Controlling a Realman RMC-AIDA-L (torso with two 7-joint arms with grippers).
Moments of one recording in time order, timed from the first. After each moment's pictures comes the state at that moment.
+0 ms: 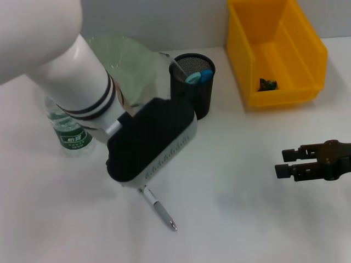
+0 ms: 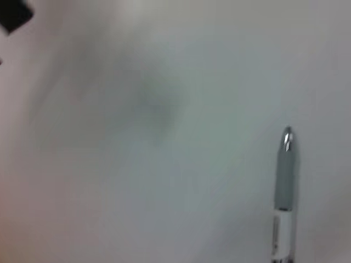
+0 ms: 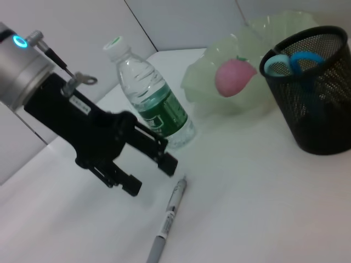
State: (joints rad) left arm -0.85 -2.07 1.77 1.27 2.55 1.49 -1.33; right arm 0.51 1.99 -0.40 -0.73 -2.37 -1.78 1.66
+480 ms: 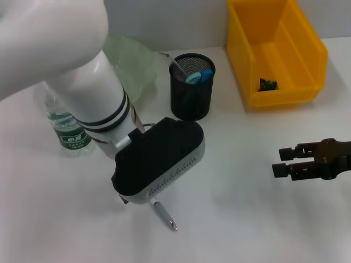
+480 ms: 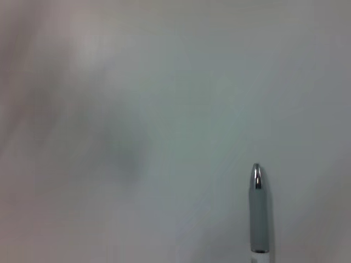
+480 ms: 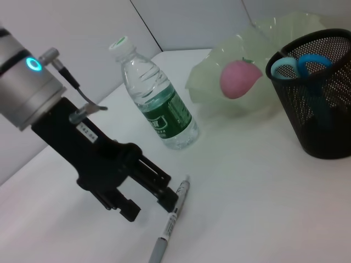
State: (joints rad) left arm -0.92 -2.08 1.83 1.15 2.47 1.49 -1.26; right arm 0.52 1.99 -0.40 -0.72 -2.37 -1.78 1.65
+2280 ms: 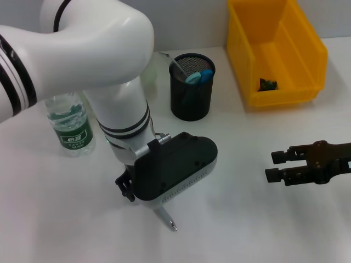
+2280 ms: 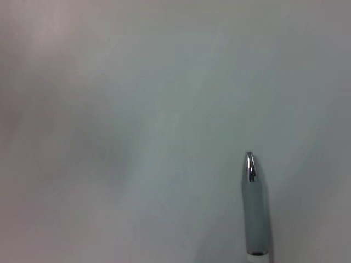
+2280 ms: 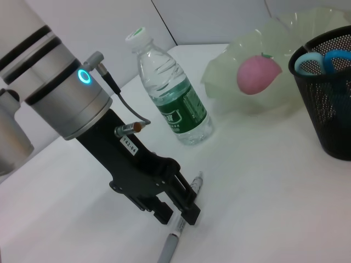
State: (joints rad) left arm -1.09 -2.08 2.01 0.87 2.38 1.35 -1.27; right arm 0.53 2.00 -0.43 -0.71 -2.37 -1.78 1.61
